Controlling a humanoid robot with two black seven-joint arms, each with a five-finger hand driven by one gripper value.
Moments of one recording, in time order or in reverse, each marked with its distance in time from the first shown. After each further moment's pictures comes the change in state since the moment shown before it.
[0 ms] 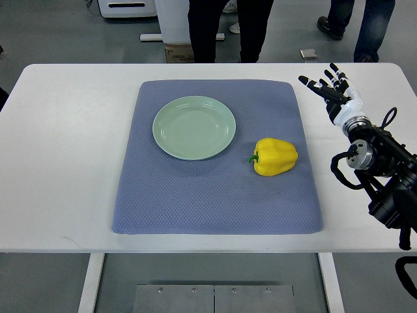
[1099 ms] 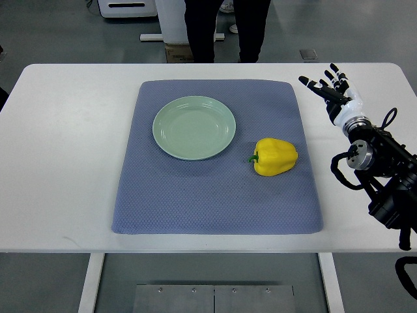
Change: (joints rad) left arm 0.000 0.000 -0.002 0.001 -0.002 0.001 0.000; right arm -0.001 0.001 0.001 -0.001 0.000 0.000 0.000
